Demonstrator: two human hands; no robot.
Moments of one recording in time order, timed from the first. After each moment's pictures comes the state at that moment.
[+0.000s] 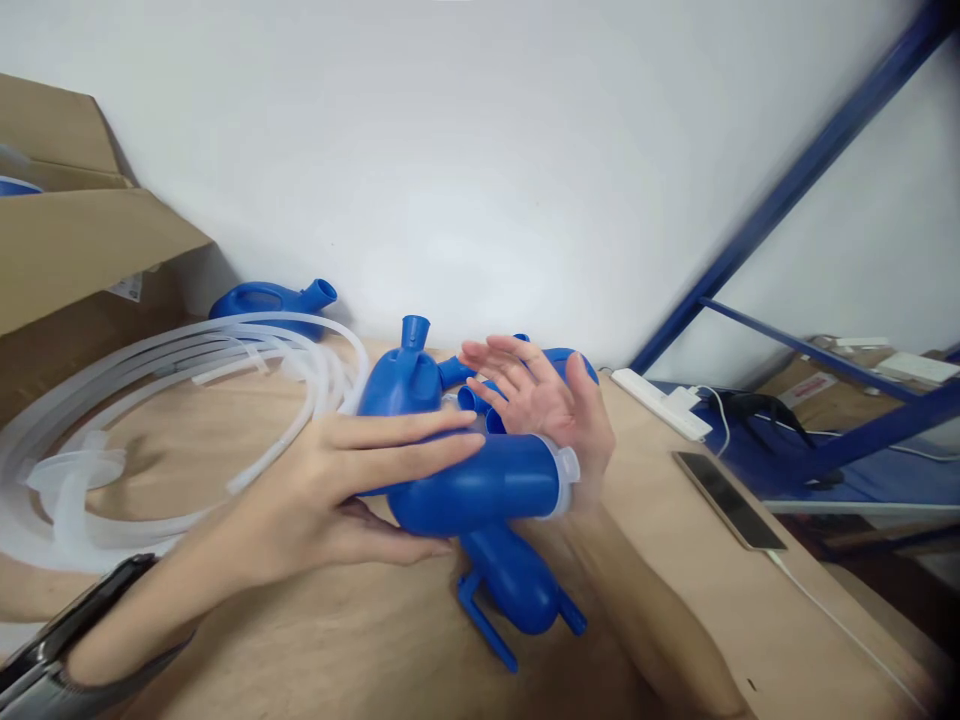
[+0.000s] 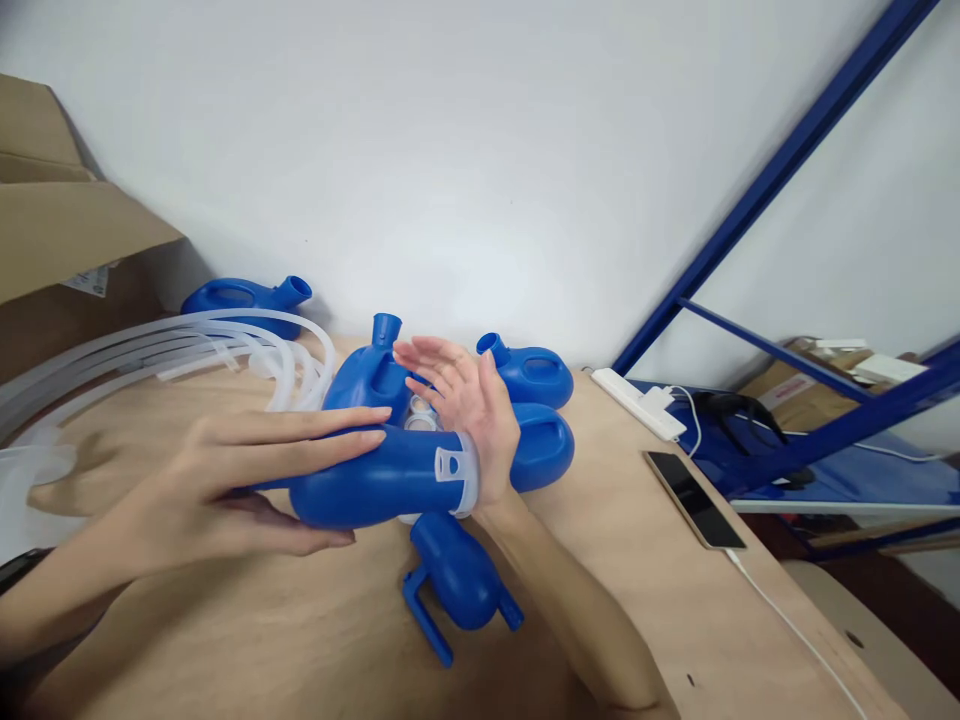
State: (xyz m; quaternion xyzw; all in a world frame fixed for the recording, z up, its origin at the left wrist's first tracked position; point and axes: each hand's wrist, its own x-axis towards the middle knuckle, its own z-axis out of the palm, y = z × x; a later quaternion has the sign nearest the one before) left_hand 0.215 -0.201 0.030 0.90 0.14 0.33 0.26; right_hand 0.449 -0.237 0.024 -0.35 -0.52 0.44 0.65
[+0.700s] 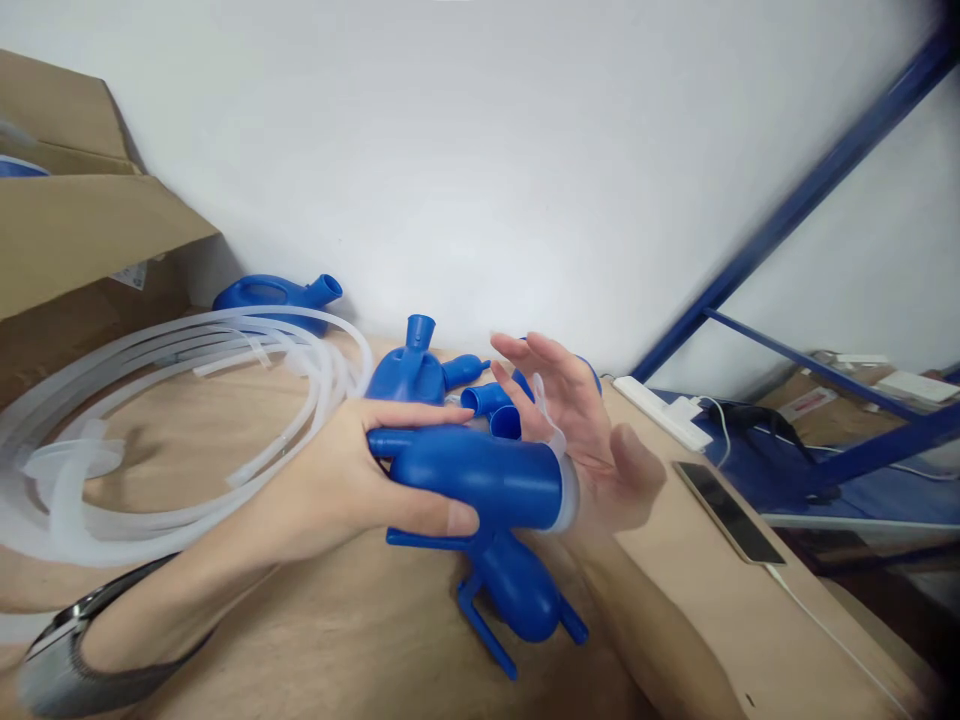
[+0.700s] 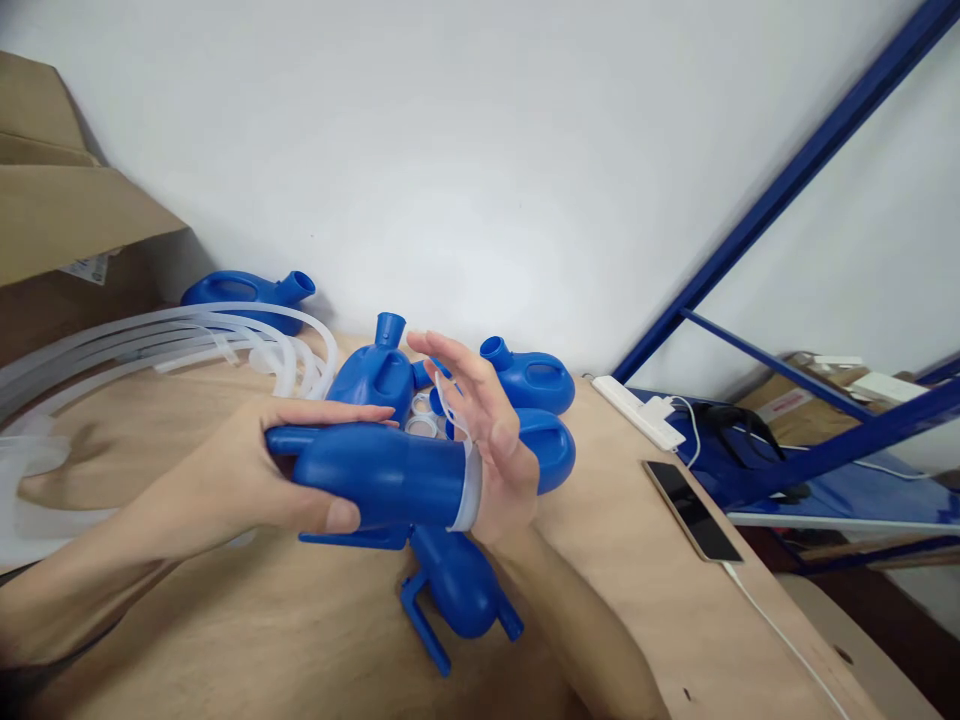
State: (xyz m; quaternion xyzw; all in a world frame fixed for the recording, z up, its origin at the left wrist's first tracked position) left_hand 0.237 -0.212 0.042 0.72 0.33 0.28 0.55; right_hand 0.442 -0.257 0.021 -0.31 -0.59 0.33 0.67
